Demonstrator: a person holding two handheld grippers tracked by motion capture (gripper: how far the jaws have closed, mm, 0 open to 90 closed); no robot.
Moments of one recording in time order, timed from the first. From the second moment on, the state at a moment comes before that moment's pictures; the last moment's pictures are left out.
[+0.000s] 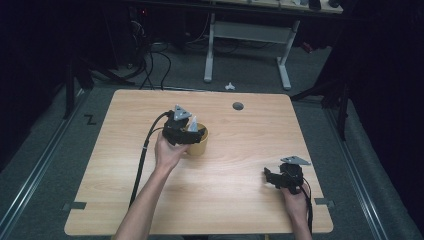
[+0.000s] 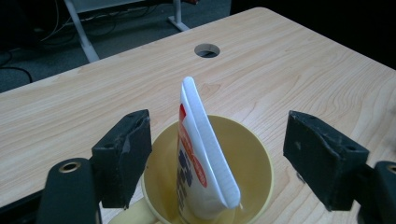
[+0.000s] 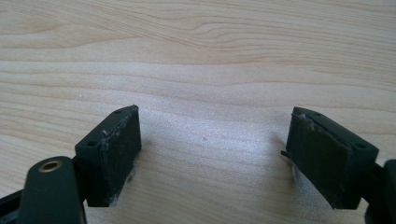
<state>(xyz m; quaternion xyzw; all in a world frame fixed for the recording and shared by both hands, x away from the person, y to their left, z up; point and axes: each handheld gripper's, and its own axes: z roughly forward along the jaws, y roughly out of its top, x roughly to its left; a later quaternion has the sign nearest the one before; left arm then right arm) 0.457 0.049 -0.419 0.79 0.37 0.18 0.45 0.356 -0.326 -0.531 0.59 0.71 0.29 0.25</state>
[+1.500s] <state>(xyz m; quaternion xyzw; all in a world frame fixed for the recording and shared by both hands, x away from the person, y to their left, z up) 0.428 0.084 -0.406 0.78 0.37 0.18 0.48 0.356 -0.326 -0.531 0.59 0.71 0.29 0.25</state>
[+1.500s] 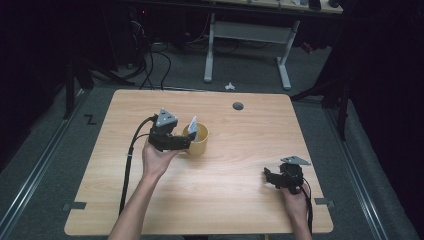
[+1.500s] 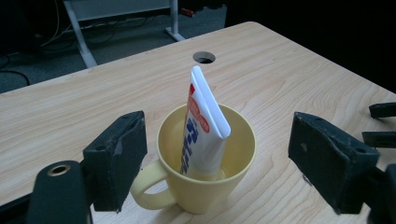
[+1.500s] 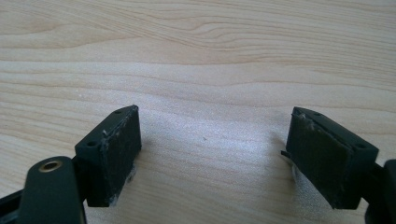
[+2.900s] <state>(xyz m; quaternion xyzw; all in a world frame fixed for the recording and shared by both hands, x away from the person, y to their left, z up) 0.410 0.140 -0.405 0.74 0.42 0.19 0.49 0.356 -0.326 -0.531 0.59 0.71 0.29 0.25</state>
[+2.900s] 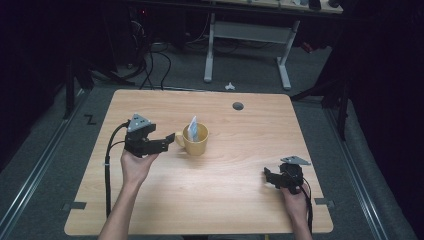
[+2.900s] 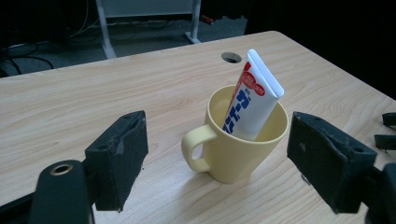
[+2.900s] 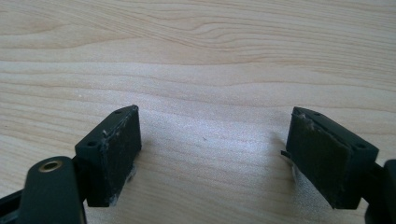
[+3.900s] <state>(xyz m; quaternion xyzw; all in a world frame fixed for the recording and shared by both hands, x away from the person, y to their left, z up) 0.394 0.178 -0.413 0.71 0.46 0.18 0.49 0.356 -0.326 -0.531 0.59 0.71 0.29 0.25</state>
